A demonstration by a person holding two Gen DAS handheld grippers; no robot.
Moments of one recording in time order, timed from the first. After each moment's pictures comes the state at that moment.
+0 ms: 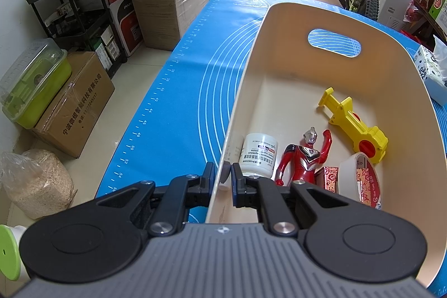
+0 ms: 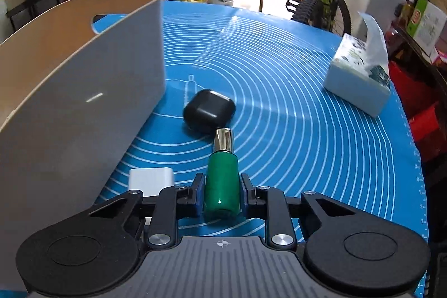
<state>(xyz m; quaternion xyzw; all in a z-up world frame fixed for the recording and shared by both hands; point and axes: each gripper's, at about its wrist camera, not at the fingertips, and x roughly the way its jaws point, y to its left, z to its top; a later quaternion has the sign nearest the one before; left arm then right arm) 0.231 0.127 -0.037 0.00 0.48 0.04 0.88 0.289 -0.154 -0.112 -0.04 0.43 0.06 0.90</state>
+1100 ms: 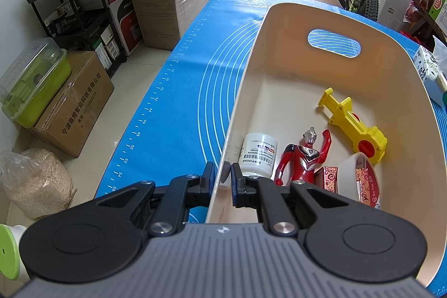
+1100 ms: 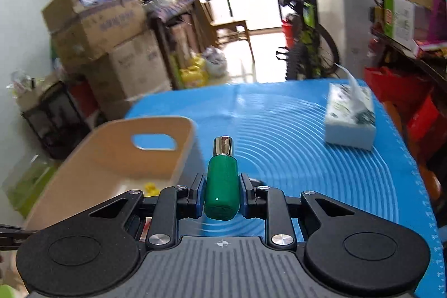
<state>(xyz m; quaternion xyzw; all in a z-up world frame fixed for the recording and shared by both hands) 0.232 0.125 -0.038 0.00 0.48 0.04 0.88 0.257 -0.148 -0.020 0.11 0.31 0.06 0.94</state>
